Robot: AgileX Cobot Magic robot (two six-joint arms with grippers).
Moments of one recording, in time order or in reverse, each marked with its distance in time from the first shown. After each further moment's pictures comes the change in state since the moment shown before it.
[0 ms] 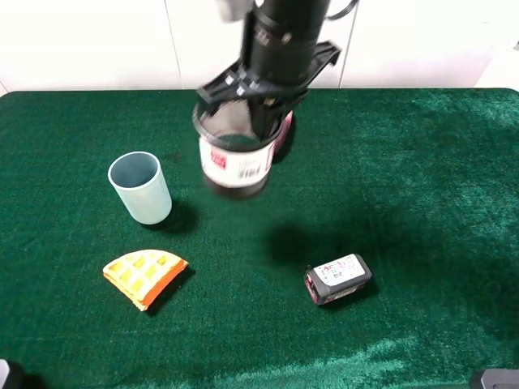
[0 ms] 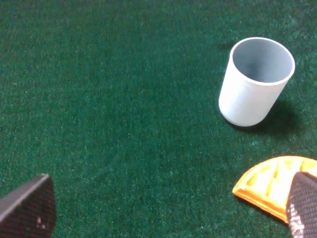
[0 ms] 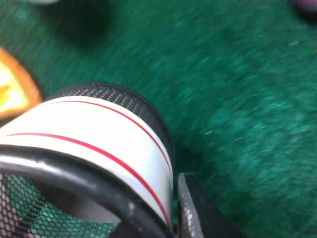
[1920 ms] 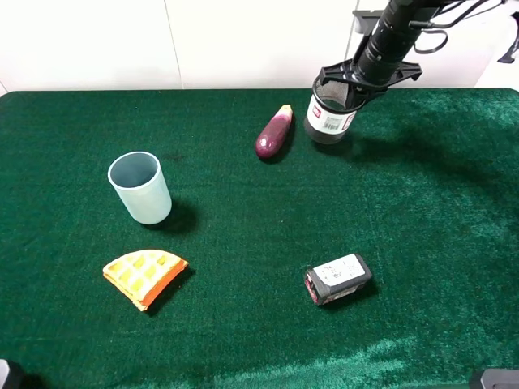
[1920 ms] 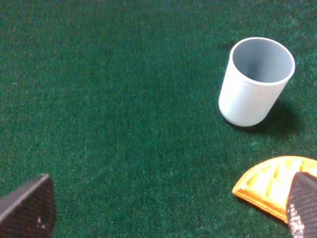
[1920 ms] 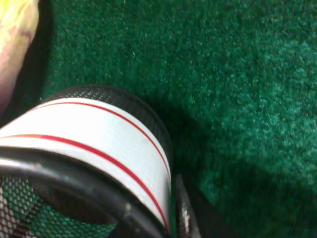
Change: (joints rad) left arm 0.000 0.000 0.000 0.000 0.000 0.000; right arm -0.533 0.280 -0.021 0.005 -0.390 -0.056
